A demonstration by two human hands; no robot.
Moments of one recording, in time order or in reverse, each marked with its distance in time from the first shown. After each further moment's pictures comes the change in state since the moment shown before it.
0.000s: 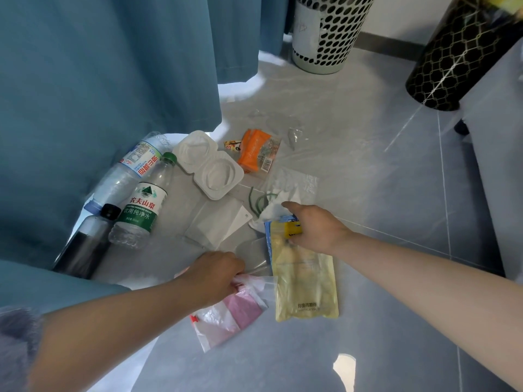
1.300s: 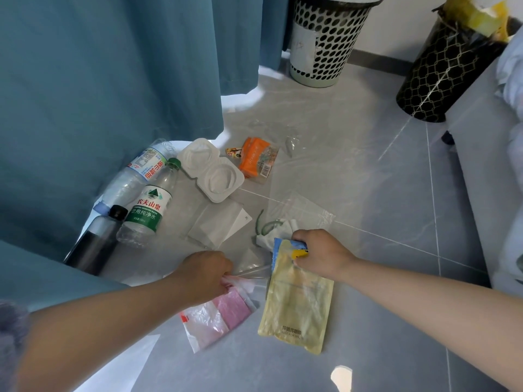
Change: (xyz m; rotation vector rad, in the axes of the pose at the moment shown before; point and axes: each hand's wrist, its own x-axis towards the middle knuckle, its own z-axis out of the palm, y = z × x) left_hand -0.022 -0.006 -0.013 0.020 -0.004 -0.051; right_hand -0.042 0.004 0.024 0.223 0.023 0.053
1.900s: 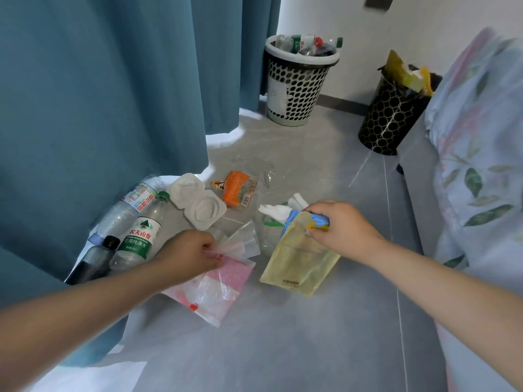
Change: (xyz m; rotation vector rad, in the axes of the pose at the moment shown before) left_hand -0.016 0.019 -0.106 -0.458 0.252 -0.217; right_hand -0.071 -0.035 -0.134 -0.040 0.335 -0.138
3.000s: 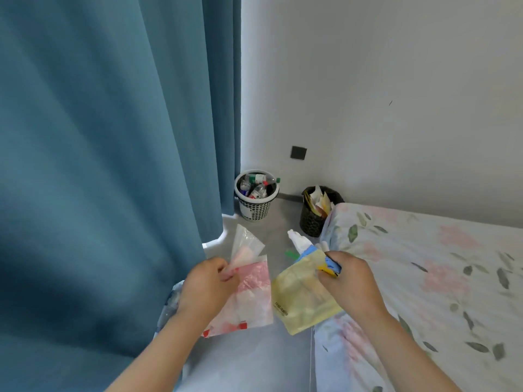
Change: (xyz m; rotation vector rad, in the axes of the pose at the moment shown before) left_hand -0.156 0.422 -0.515 -0.191 0.180 -0.136; right_hand -0.105 -0.288 -0.569 0.159 0.291 0.401
